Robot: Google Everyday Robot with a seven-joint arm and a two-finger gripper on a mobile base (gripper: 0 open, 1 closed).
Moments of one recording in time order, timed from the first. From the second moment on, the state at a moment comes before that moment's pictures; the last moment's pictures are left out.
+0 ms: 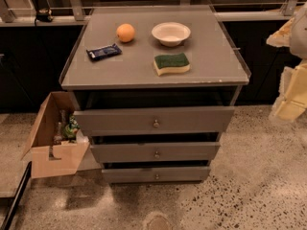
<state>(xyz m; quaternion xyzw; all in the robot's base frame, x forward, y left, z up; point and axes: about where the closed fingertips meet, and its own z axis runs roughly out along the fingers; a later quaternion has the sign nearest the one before) 0.438 -0.217 0.976 -0.60 0.78 -0.03 0.16</state>
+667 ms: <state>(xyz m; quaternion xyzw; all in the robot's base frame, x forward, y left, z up) 0.437 -0.217 0.959 -0.59 0.79 -0.01 0.17</state>
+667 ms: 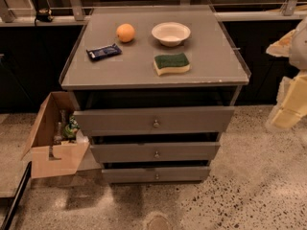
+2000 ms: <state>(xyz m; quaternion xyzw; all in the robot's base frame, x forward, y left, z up) 0.449 -0.220 0.861 -0.53 0.81 0.08 0.25</state>
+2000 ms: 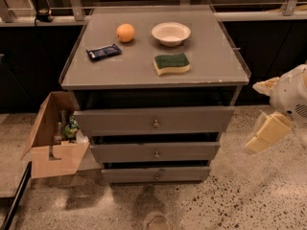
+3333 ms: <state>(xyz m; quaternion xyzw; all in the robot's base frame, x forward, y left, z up) 0.465 -0.220 0.736 -0.53 0.80 0.11 0.27</state>
